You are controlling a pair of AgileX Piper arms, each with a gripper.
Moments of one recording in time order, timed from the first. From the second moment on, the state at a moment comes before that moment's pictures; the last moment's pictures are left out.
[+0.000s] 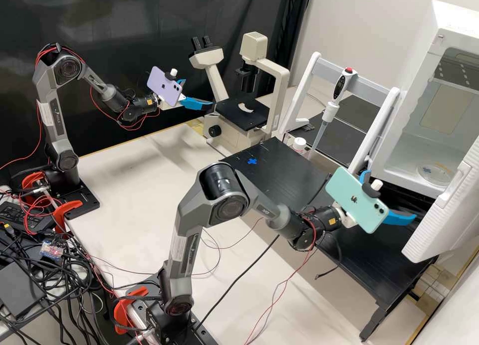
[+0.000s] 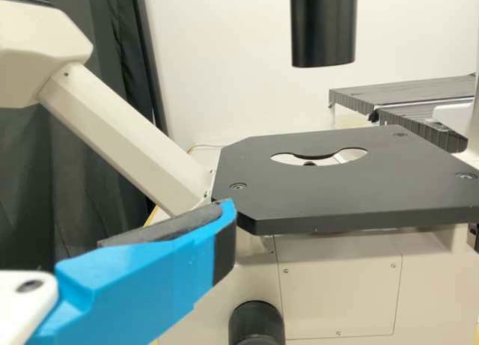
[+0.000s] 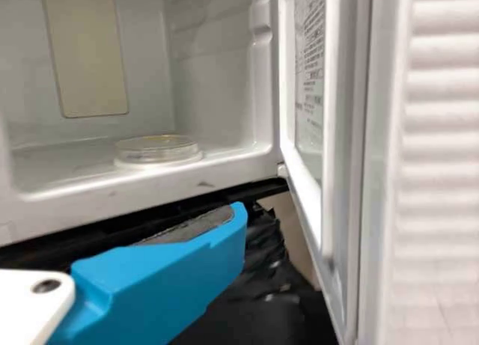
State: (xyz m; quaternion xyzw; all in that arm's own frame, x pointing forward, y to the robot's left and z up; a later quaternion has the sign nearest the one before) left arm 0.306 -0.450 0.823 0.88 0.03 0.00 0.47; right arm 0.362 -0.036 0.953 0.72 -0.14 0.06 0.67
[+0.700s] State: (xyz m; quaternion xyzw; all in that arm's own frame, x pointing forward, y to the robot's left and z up) left arm 0.306 -0.450 0.823 0.88 0.03 0.00 0.47; right arm 0.484 -0.019 0.975 0.71 -0.15 0.04 0.69
